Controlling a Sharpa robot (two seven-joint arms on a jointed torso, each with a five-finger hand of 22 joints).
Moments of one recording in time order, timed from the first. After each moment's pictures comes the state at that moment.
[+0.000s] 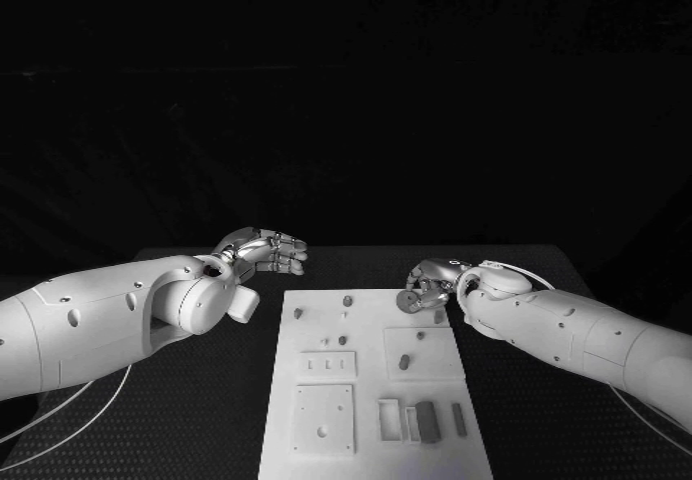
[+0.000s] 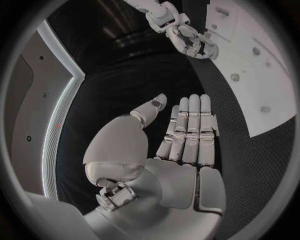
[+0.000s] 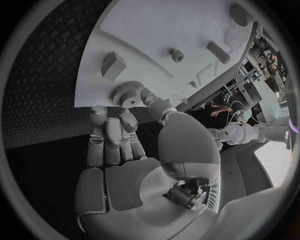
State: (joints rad) left arm 1.37 -0.79 -0.24 1.37 -0.07 -0.26 0.19; left_hand 1.09 -0.06 0.56 -0.26 0.05 0.81 0.19 0.42 0.40 1.14 0.12 0.17 0.17 1.00 0.08 0.39 0.71 0.04 0.95 -0.01 0.21 0.73; right arm 1.14 -0.49 -0.06 0.85 -1.48 -0.18 0.04; right_hand 1.07 -0.14 0.54 -0.26 0.05 0.83 0.15 0.26 0.46 1.07 0.02 1.16 1.29 1.16 -0.06 1.51 1.10 0.24 1.05 0.00 1.02 1.31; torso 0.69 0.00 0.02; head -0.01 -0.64
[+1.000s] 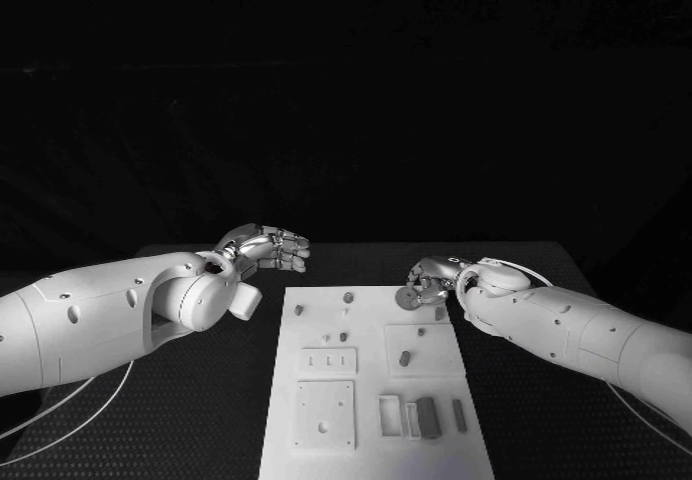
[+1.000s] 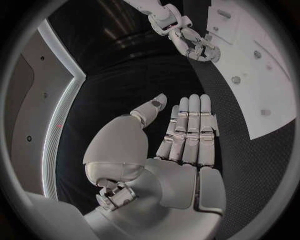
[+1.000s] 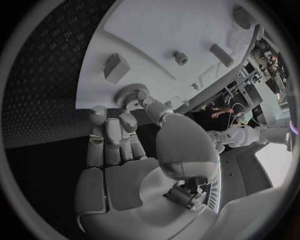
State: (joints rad) left arm 1.38 -0.79 -0.23 1.38 -0.07 -0.26 0.19; left_hand 1.09 -0.06 0.56 -0.26 0.05 0.81 0.19 0.42 0.41 1.14 0.12 0.17 0.17 1.00 0.08 0.39 0.72 0.04 0.95 -0.01 0.21 0.73; right arm 1.13 -0.47 -0.06 0.82 -1.49 -0.17 0.04; right_hand 1.07 -0.09 0.54 -0.28 0.05 0.83 0.14 0.27 0.46 1.06 0.03 1.18 1.25 1.15 -0.05 1.52 1.08 0.24 1.05 0.00 1.02 1.31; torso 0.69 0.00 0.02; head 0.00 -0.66
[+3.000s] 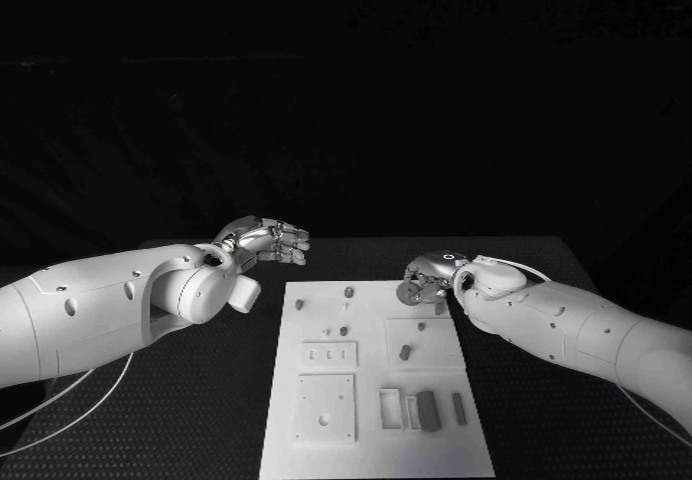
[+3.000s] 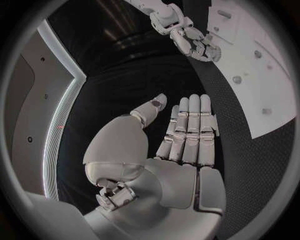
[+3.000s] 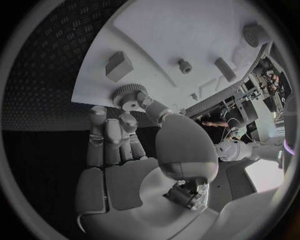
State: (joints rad) left arm 1.38 -0.80 -0.23 1.39 -0.08 -0.26 0.19; left_hand 1.09 -0.06 0.56 -0.26 0.05 0.81 0.19 0.42 0.41 1.14 0.12 0.17 0.17 1.00 0.08 0.39 0.72 0.04 0.95 -0.01 0.21 0.73; right arm 1.13 -0.46 -0.08 0.82 -1.62 -0.22 0.06; right_hand 1.14 -0.08 0.56 -0.29 0.05 0.84 0.14 0.28 0.45 1.04 0.04 1.23 1.17 1.12 -0.06 1.55 1.02 0.24 1.03 0.00 1.02 1.31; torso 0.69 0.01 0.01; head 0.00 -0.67
